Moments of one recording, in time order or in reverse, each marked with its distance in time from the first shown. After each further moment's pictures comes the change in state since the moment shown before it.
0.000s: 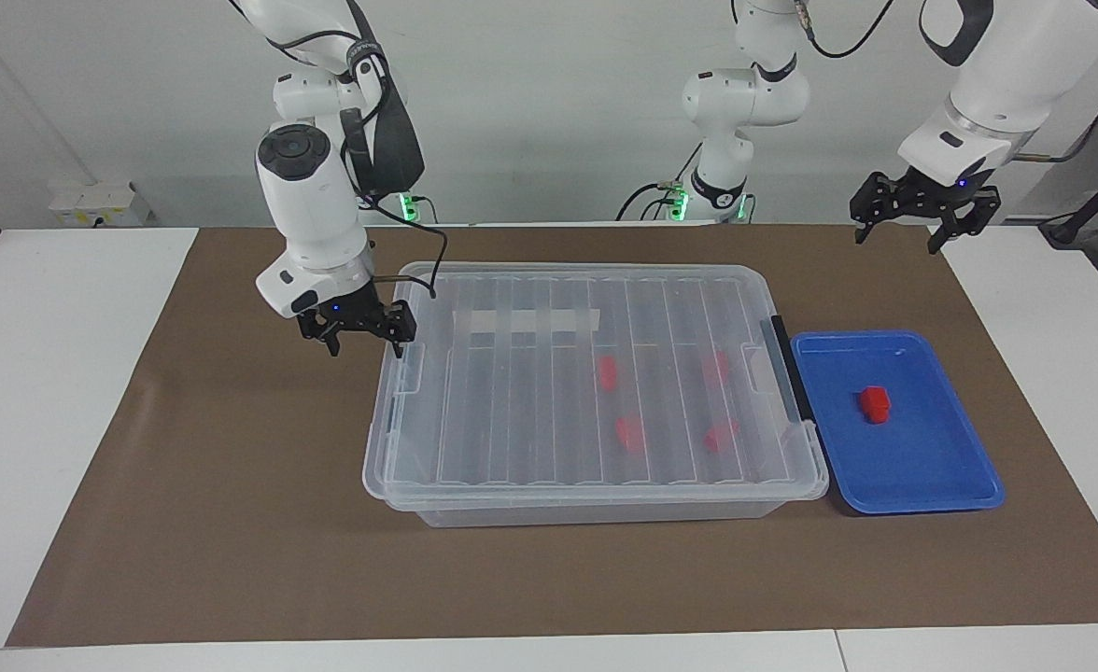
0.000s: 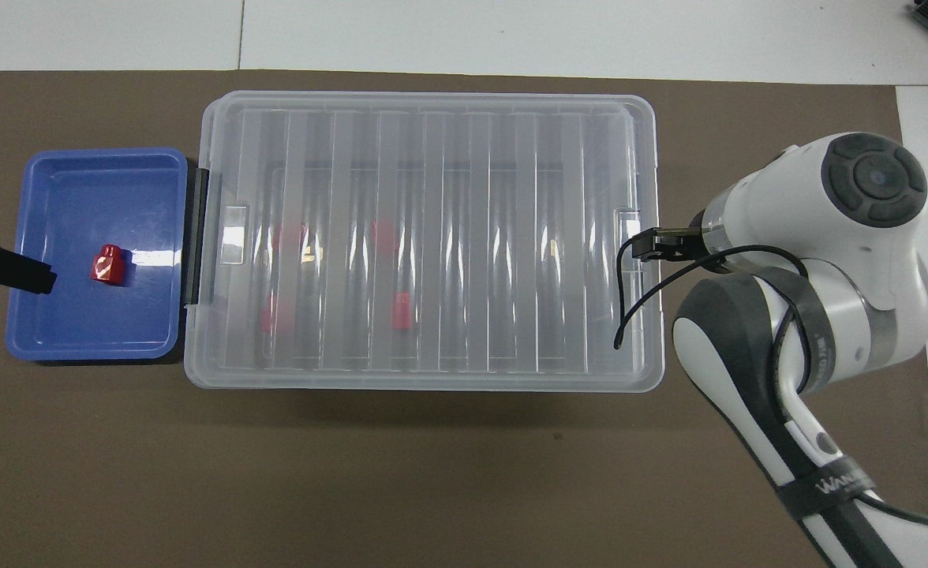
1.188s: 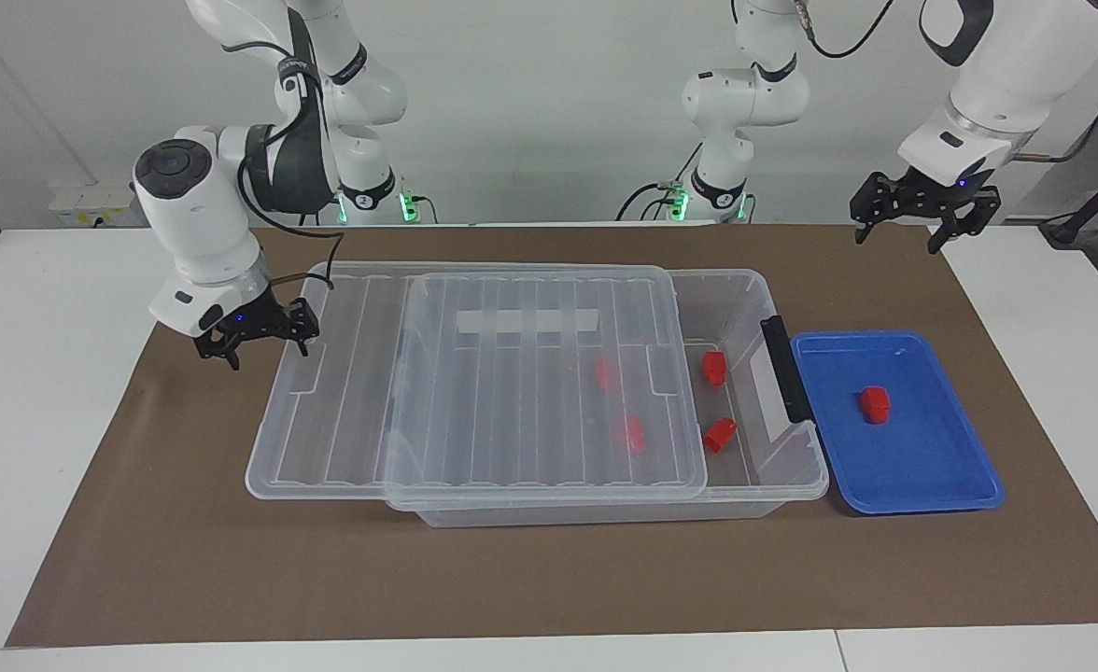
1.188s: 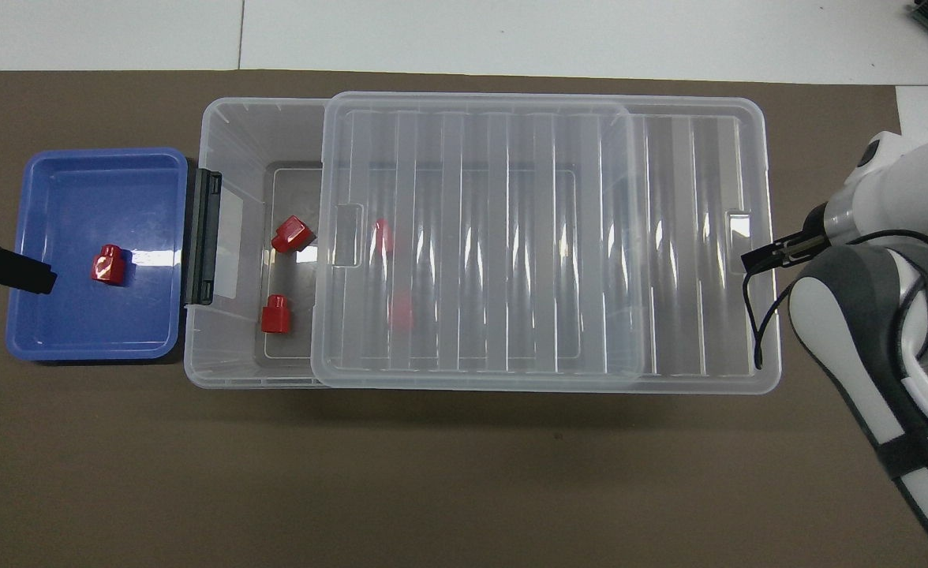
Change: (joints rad) left arm 0.000 0.000 0.000 0.000 0.000 0.000 0.000; right arm -0.219 -0.008 -0.003 -0.019 -0.054 -0.015 -0.564
